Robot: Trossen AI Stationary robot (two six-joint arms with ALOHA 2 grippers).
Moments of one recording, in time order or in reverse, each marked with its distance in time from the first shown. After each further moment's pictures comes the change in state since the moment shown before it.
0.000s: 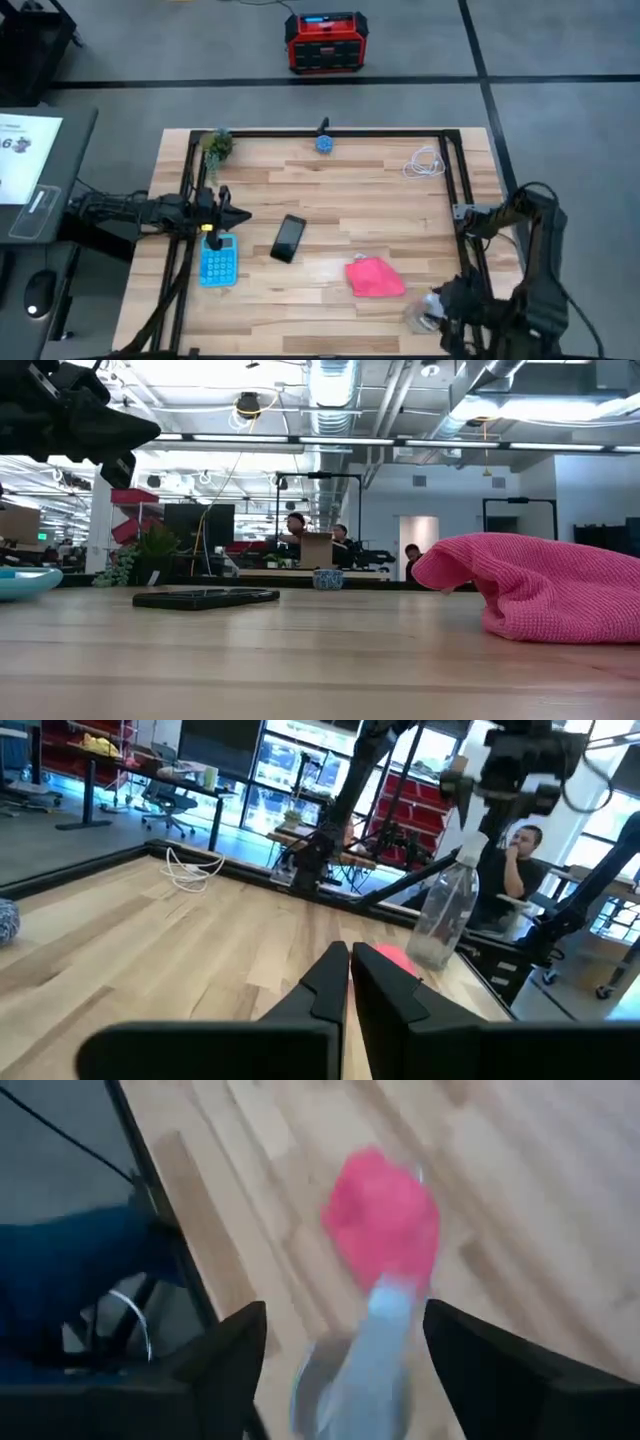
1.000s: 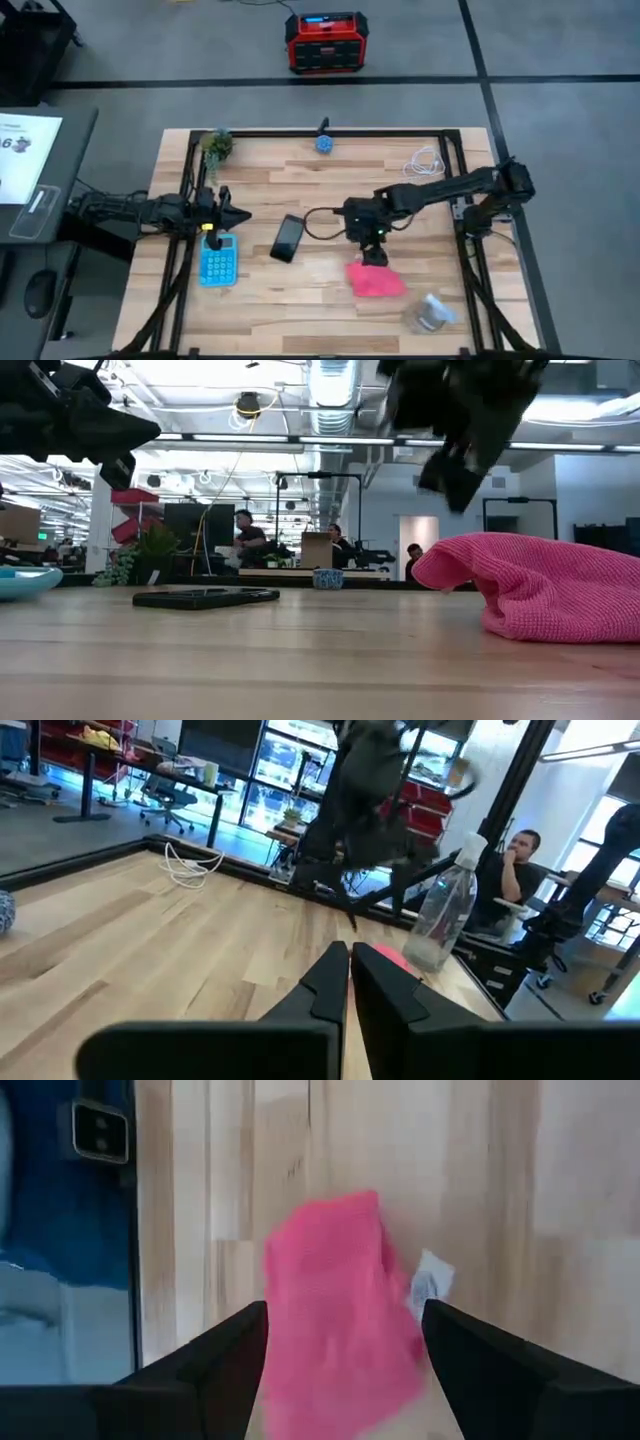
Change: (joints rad) left arm 0.000 0.000 0.000 -0.004 -0.001 -0.011; right arm -1.032 -0.009 -0.736 0.929 -1.154 -1.343
